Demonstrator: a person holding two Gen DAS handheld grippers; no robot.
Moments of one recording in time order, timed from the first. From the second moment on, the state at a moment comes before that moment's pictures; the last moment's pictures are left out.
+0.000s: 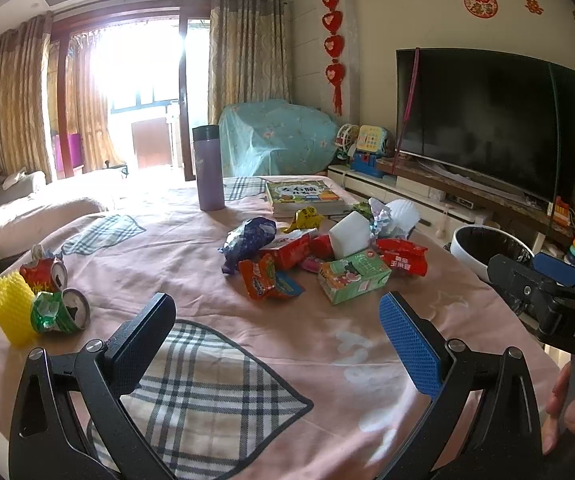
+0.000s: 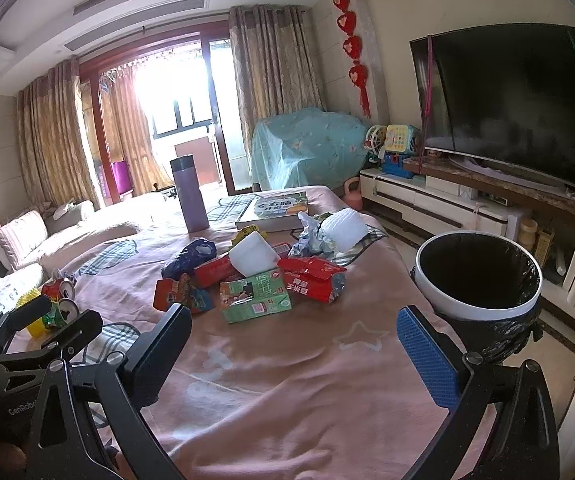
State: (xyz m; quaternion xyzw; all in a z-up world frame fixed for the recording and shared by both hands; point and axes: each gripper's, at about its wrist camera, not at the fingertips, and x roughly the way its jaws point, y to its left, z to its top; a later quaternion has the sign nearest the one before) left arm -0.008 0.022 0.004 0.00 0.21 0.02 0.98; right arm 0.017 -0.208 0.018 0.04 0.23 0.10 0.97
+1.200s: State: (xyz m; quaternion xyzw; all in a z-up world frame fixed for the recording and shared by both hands) left arm 0.019 0.048 -0.013 -0.01 0.25 0.05 0.97; right arm 0.041 -0.186 0.004 0.04 0.27 0.15 0.95
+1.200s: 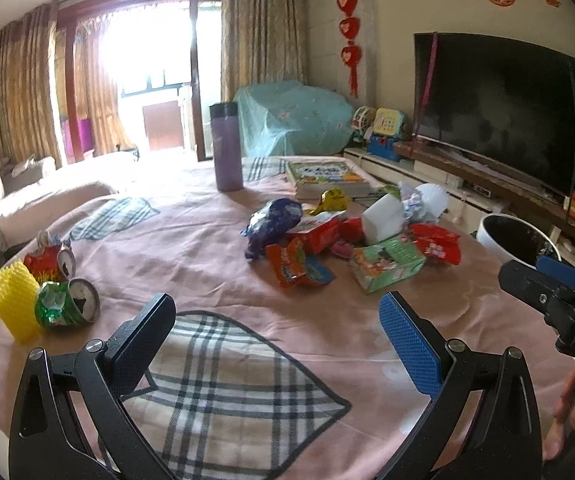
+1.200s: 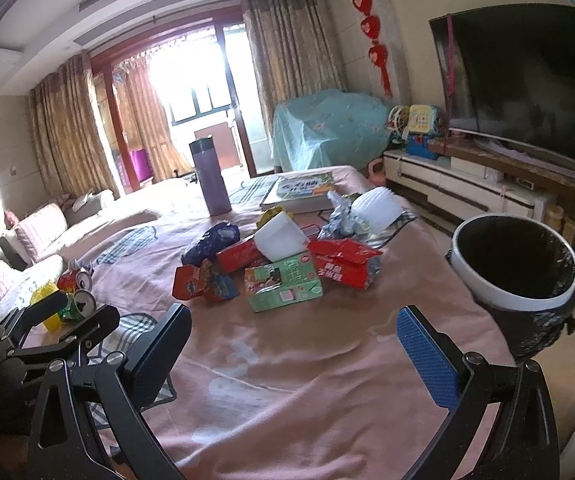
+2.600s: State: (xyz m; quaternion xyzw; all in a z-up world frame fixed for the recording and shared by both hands) left arm 0.143 0.050 -0.052 -0.05 0.38 -0.01 0.92; right arm 0.157 -0.220 -0.037 0.09 0.38 0.18 0.91
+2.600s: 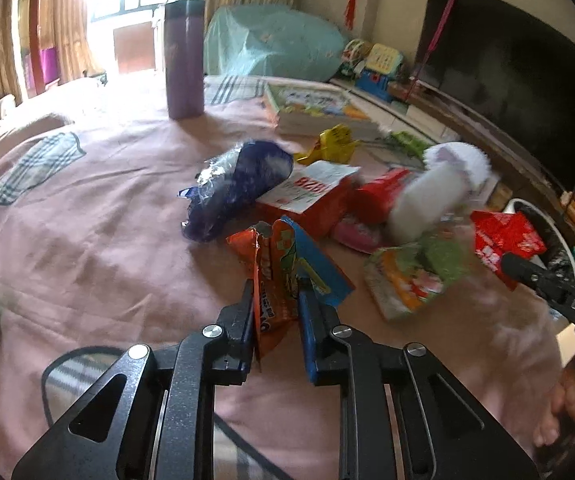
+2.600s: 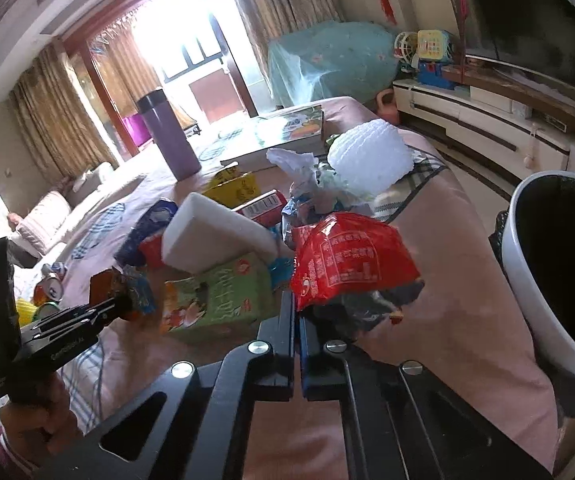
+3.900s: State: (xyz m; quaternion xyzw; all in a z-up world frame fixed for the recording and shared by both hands) left arm 0.175 -0.200 -0.004 0.03 0.36 -0.26 0.89; right arm 0.146 -0.410 -0.020 0.18 0.37 0.07 0.91
